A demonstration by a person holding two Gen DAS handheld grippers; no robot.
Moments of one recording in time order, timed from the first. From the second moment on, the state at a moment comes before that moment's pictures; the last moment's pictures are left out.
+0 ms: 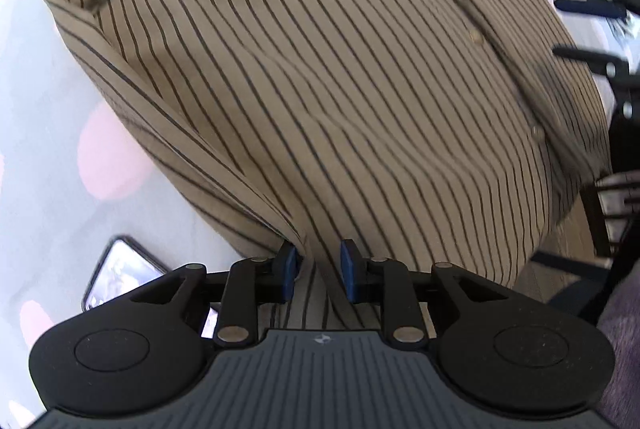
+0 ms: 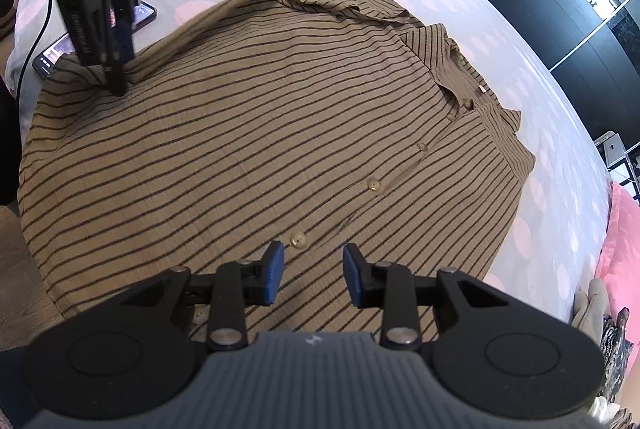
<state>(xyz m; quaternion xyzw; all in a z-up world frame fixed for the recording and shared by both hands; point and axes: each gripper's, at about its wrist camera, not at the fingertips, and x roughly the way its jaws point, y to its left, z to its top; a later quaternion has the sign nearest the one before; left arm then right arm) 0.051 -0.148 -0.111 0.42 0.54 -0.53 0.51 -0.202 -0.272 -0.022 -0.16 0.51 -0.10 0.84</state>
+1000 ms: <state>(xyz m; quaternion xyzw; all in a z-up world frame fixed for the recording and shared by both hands) -0.014 -0.213 -0.064 0.36 0.50 -0.63 0.47 -0.211 -0.272 -0.025 -0.16 0.52 -0.10 0.84</state>
